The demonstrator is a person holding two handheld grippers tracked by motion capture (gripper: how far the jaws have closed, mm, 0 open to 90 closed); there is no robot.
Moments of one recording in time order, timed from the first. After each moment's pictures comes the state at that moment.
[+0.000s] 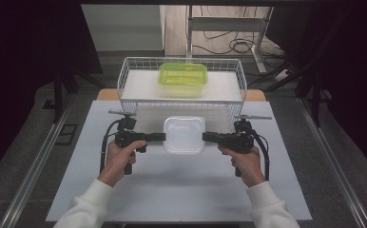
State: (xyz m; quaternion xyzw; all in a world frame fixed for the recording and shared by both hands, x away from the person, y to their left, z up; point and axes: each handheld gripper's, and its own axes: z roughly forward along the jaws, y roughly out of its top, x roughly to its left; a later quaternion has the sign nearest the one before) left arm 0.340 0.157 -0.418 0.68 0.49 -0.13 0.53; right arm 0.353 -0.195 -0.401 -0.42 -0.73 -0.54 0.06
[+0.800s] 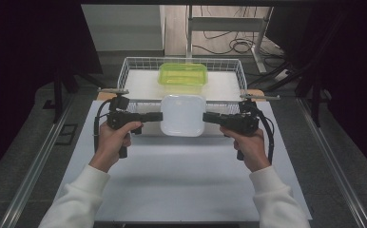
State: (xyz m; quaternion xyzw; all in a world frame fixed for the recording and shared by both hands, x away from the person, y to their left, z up) left arm 0.347 0.165 -0.352 0.68 0.47 -0.08 0.56; right arm 0.366 -0.190 -0.342 -0.39 -0.72 -0.58 0.05
